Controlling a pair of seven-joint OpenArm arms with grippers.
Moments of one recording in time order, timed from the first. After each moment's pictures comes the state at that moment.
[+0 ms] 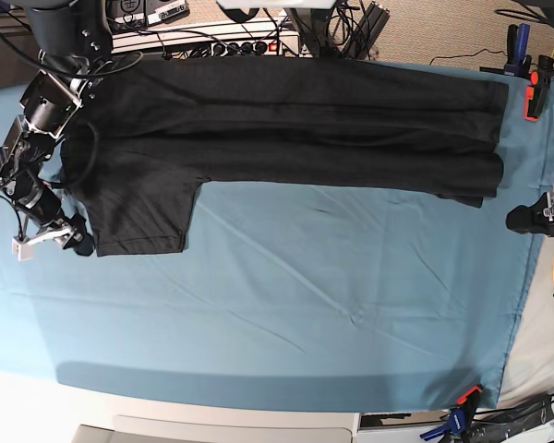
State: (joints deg) left arm -18.6 -45.5 -7.6 50.9 -82.9 -42.2 81.6; right arm 22.2 23.8 39.8 48.4 31.5 35.6 -50.5
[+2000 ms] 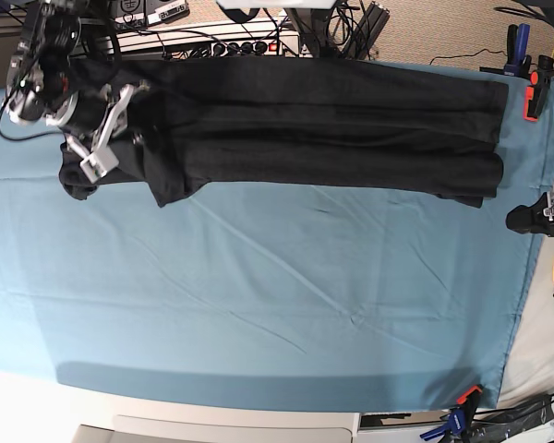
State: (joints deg) left arm -18.6 -45.5 -7.6 51.0 -82.9 -42.2 81.6; right arm -21.6 24.1 24.8 113.2 54.8 39.8 -74.6
